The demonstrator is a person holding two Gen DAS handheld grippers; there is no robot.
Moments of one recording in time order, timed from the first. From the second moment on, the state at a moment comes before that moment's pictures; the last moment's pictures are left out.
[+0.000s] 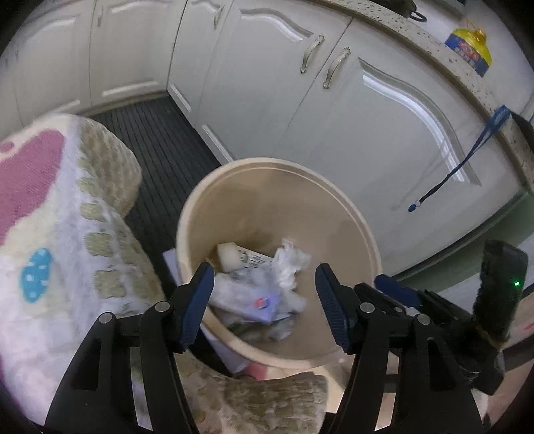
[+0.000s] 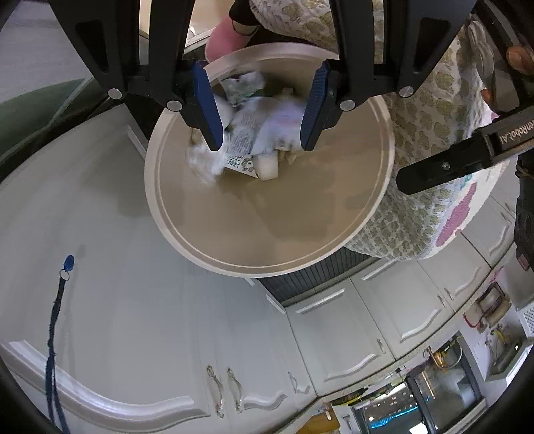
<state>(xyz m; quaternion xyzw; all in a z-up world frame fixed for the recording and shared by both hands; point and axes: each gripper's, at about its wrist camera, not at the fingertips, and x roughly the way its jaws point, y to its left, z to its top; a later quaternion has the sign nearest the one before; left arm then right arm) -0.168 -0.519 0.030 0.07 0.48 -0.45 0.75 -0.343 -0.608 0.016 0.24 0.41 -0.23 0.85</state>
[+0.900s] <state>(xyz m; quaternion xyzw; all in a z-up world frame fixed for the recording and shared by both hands) -0.243 -0.354 0.162 0.07 0.25 -0.36 0.90 -0.358 -0.476 0.158 0.15 0.24 -0.24 0.93</state>
